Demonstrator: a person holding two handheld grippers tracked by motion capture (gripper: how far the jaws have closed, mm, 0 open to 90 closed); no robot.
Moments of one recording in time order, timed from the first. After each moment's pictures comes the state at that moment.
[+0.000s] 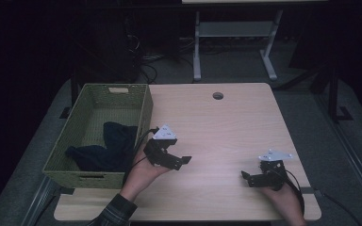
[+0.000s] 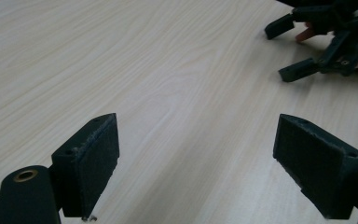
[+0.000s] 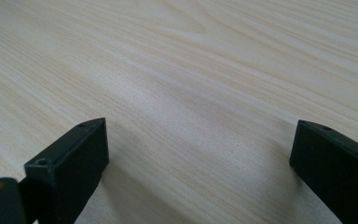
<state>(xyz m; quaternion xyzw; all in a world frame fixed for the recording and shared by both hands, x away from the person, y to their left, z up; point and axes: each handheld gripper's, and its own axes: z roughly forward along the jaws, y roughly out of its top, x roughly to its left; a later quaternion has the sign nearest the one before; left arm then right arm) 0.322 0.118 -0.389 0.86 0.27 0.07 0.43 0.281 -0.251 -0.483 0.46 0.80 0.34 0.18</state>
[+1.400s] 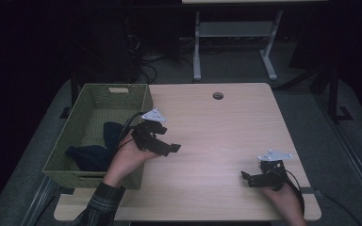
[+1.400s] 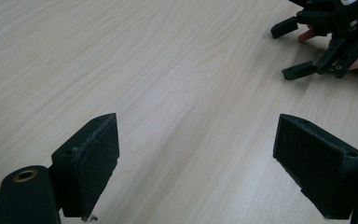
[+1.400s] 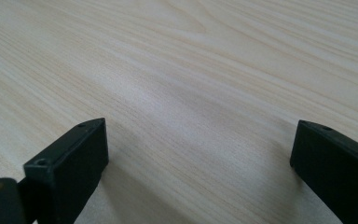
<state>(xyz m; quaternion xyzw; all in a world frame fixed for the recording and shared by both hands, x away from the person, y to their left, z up) 0.345 0.142 -0.341 0.87 0.29 0.06 0.39 0.281 -0.251 -0.483 0.46 0.80 0.34 0.18</state>
